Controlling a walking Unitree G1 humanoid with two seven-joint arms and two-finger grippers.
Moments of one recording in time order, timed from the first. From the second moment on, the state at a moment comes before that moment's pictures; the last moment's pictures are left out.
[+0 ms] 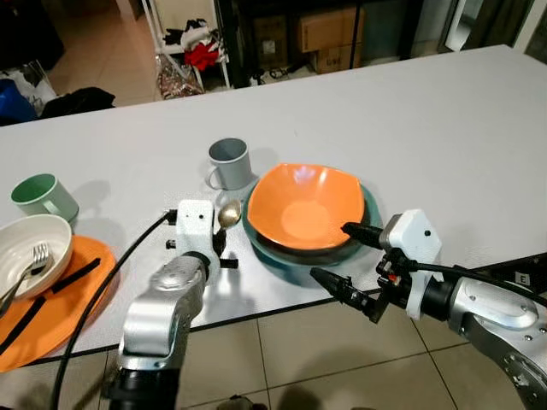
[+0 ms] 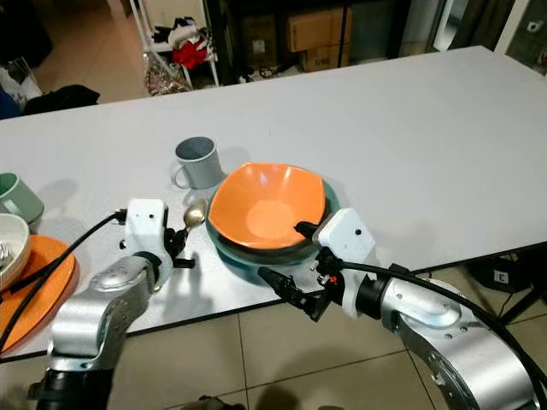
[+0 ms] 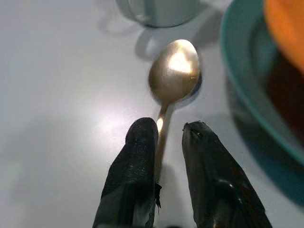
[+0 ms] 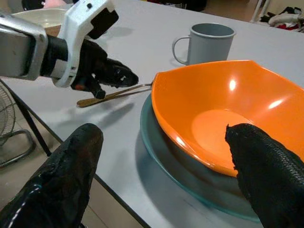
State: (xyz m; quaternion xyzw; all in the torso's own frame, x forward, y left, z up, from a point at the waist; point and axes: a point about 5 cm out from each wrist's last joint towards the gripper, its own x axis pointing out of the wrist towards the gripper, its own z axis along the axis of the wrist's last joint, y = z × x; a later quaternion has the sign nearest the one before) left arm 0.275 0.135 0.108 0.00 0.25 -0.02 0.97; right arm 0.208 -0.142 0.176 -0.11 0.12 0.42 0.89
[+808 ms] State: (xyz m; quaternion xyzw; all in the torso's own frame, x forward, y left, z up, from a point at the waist) left arm 0.285 0.150 0.110 0.10 0.21 -0.16 0.96; right arm 0.203 -0.139 0.176 -0.11 0.13 0.44 0.88
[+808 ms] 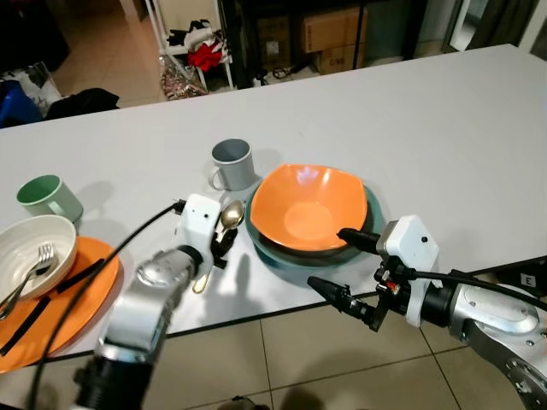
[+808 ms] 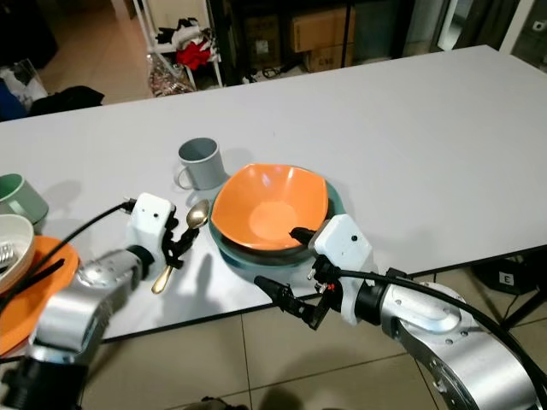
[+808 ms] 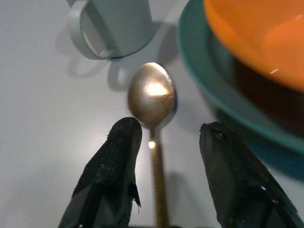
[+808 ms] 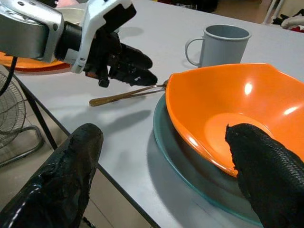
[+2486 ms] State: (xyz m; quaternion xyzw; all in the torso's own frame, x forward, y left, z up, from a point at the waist) left arm 0.304 0.128 0.078 -0.15 0.33 -0.05 0.93; right arm 0.197 -0.141 0.172 -0.15 0.16 0.48 0.85
